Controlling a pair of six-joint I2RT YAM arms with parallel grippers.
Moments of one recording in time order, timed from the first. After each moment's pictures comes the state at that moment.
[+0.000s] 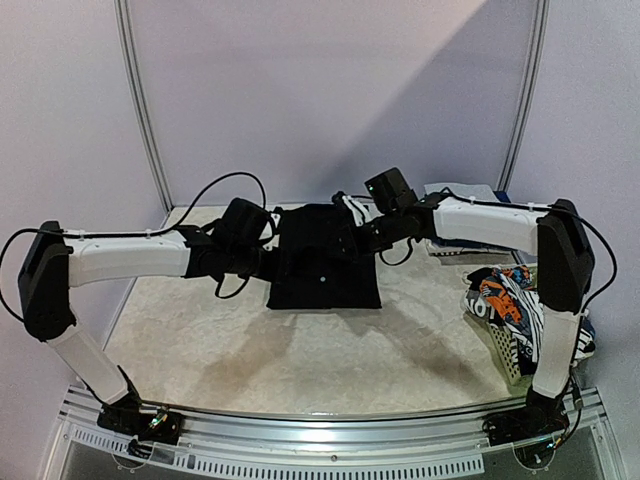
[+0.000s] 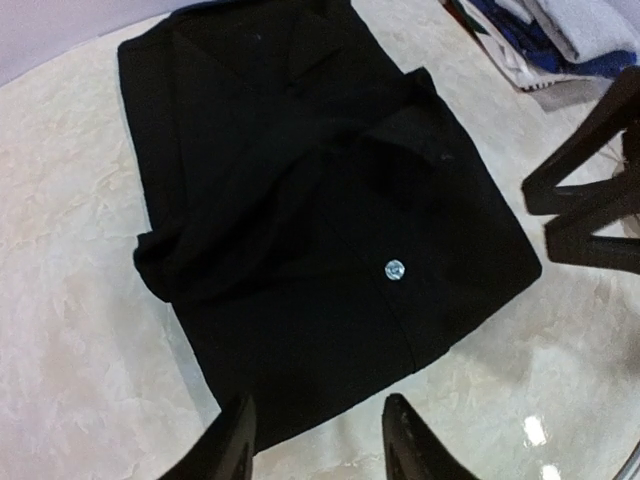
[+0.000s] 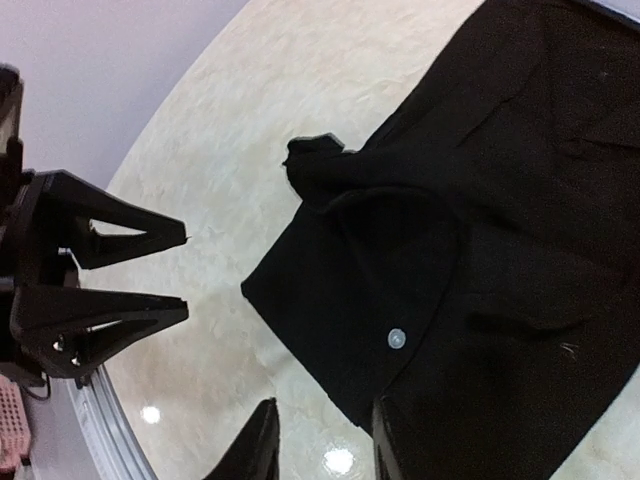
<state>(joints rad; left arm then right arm) -0.75 1.61 1.09 -0.23 -0.16 -0.33 0.70 1.95 1.56 -0.36 -0.38 0.31</state>
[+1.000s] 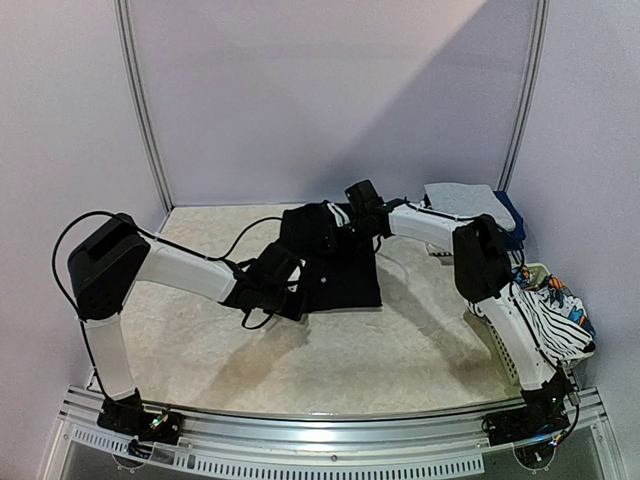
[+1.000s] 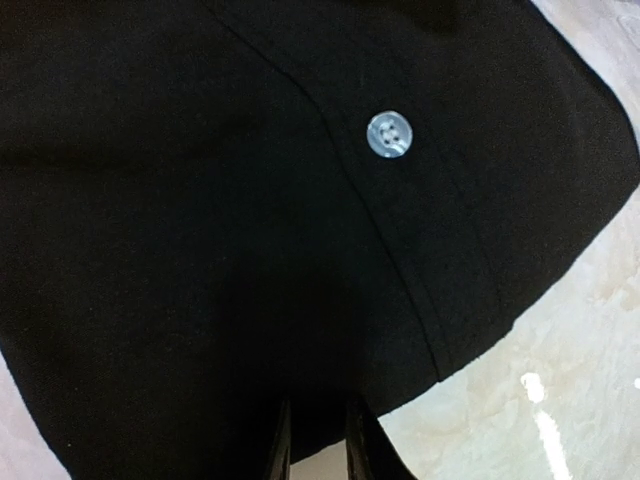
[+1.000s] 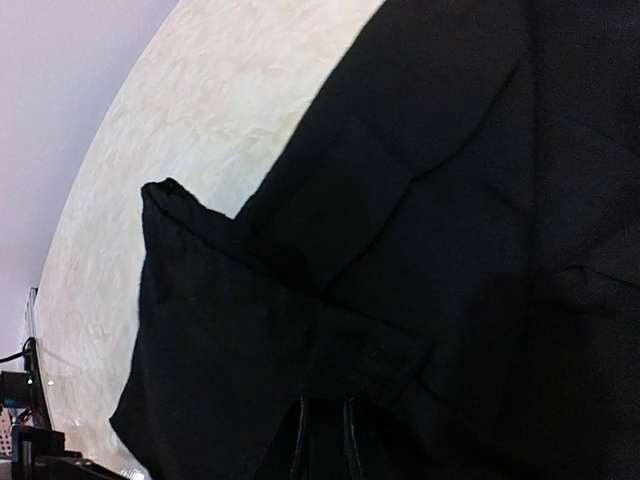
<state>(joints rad) -0.82 1.92 1.02 -0.01 -0.09 -0.37 0.60 2.61 2.26 -0.47 -0.53 0.28</state>
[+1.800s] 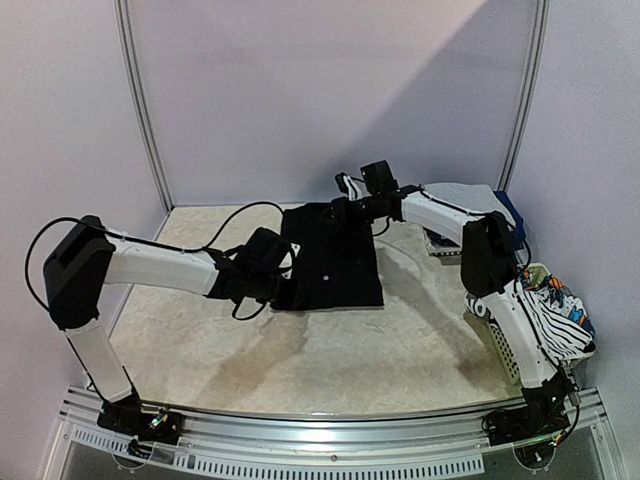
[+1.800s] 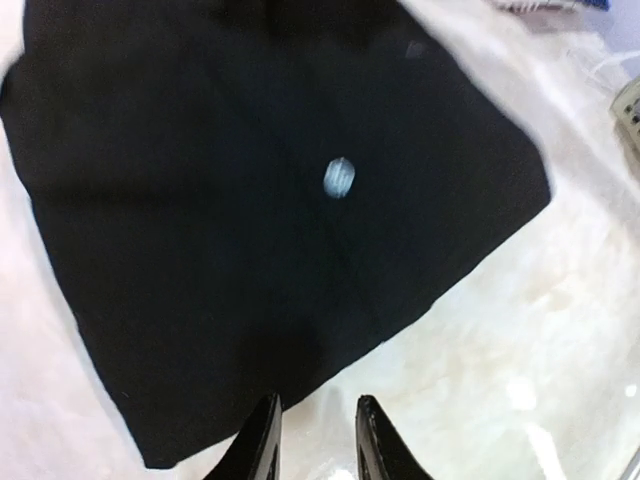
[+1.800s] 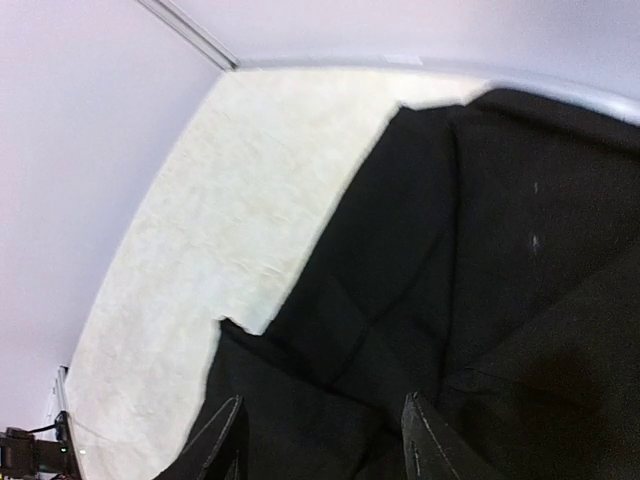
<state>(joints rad) -0.82 1.77 1.02 -0.08 -0.07 -0.36 0.53 2.62 2.36 -0.37 -0.51 0.40</state>
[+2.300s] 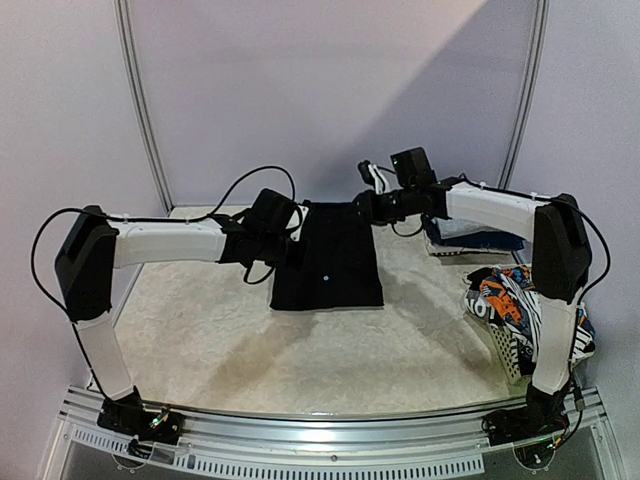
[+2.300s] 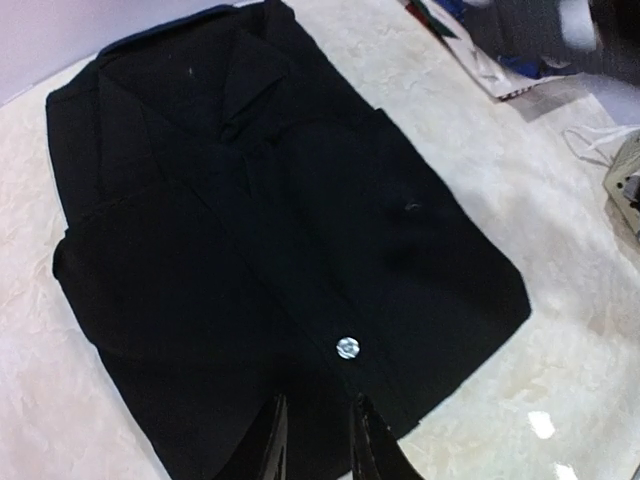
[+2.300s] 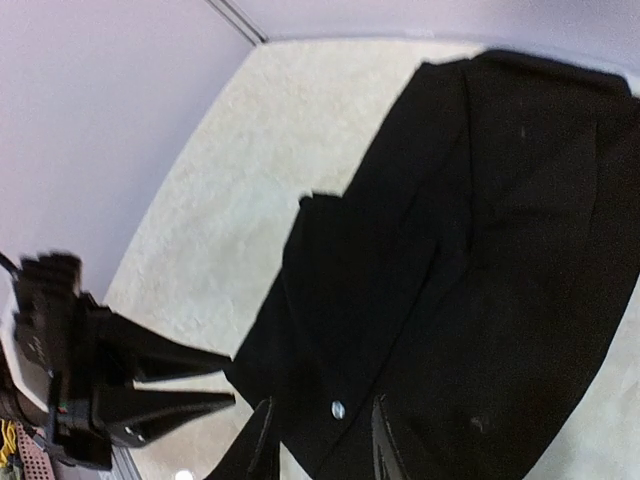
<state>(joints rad) -0.76 1.85 1.30 -0.20 -0.08 -0.27 0.56 2.02 1.67 -0.25 -0.47 0.39</state>
